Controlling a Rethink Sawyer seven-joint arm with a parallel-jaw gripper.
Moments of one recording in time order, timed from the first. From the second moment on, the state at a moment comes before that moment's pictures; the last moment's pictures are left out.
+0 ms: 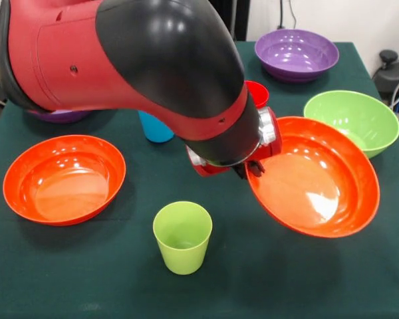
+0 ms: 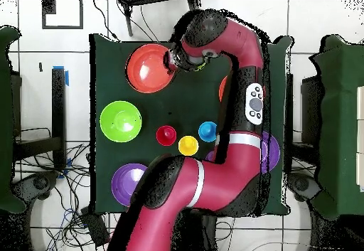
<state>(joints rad) -0.30 0.01 0.30 0.40 0.02 1.58 1.43</state>
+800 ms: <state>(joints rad) -0.36 0.04 0.76 0.26 -0.41 1.77 1.43</state>
